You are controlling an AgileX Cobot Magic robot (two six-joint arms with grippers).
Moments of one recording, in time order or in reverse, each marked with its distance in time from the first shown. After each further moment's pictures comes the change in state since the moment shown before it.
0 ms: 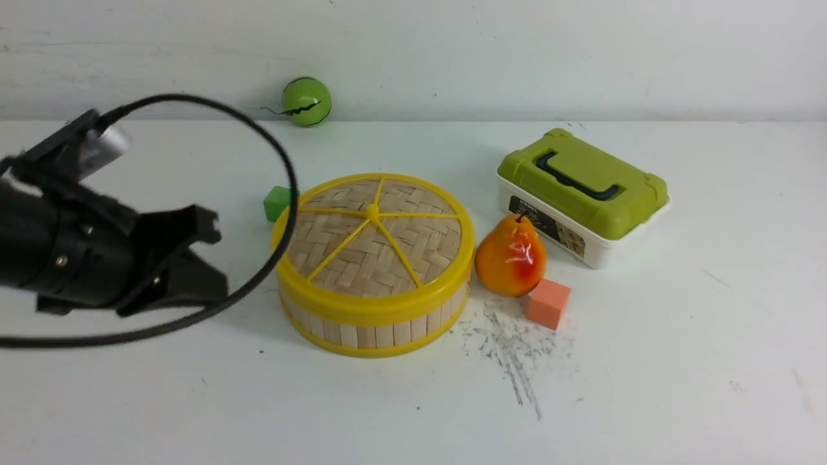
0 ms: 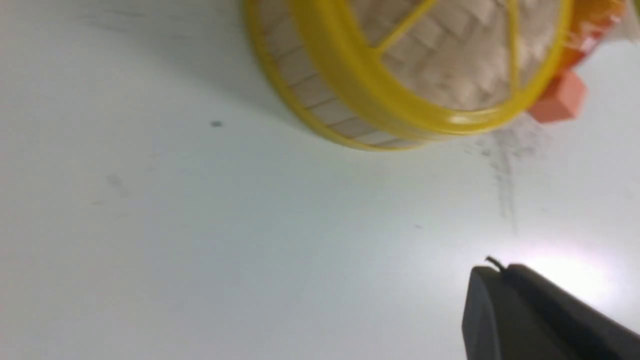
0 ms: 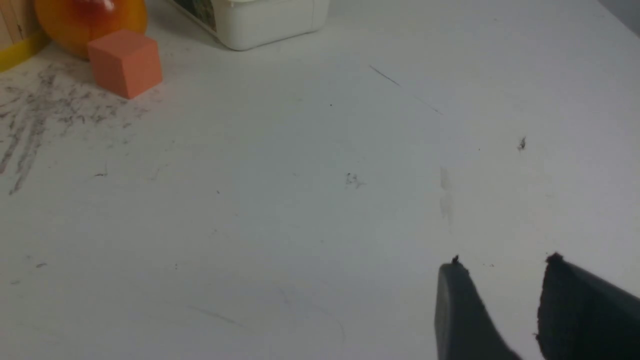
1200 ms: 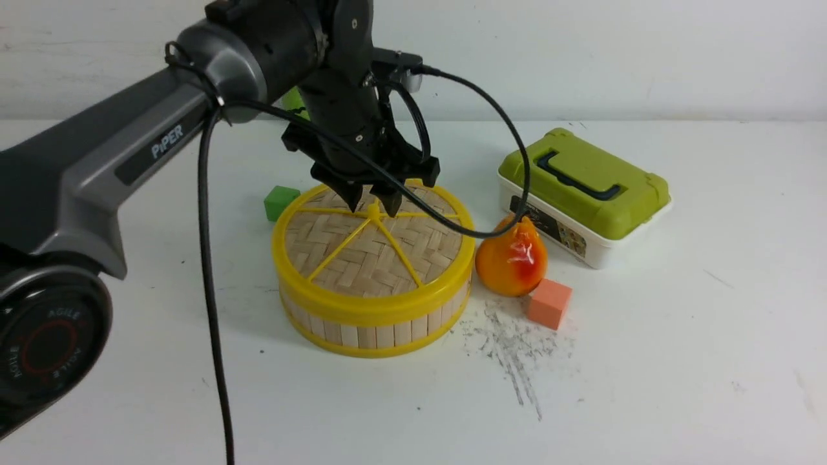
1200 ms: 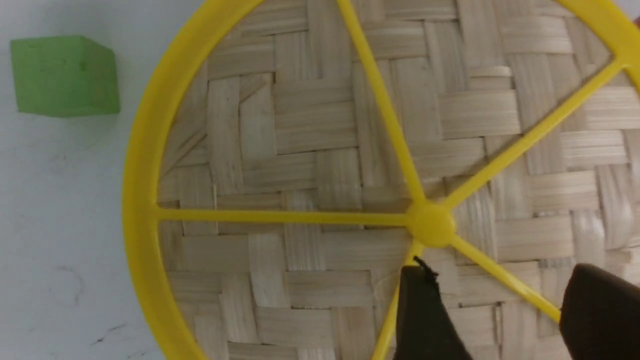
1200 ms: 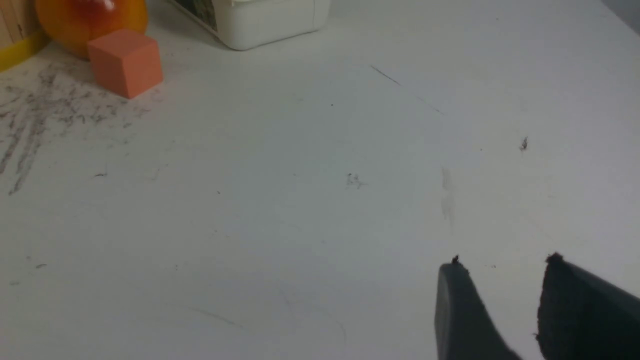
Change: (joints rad) right arm 0.000 0.000 0.000 0.000 0.000 0.000; left arm -0.388 0.852 -1.135 0.720 0.348 -0.244
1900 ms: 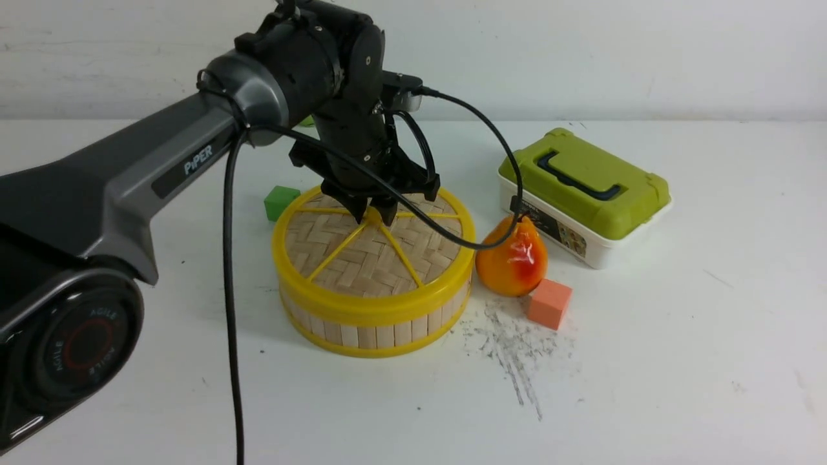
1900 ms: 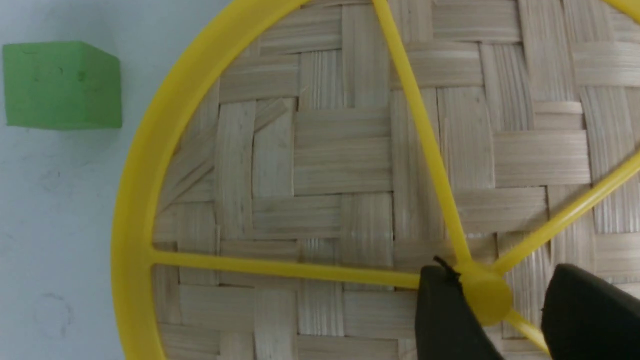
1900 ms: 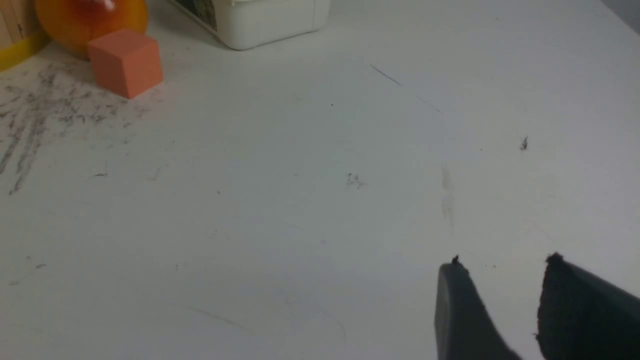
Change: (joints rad) right arm 0.000 0.000 0.000 0.000 0.000 0.000; left arm 0.000 0.055 -0.003 0.024 -0.062 -0.037
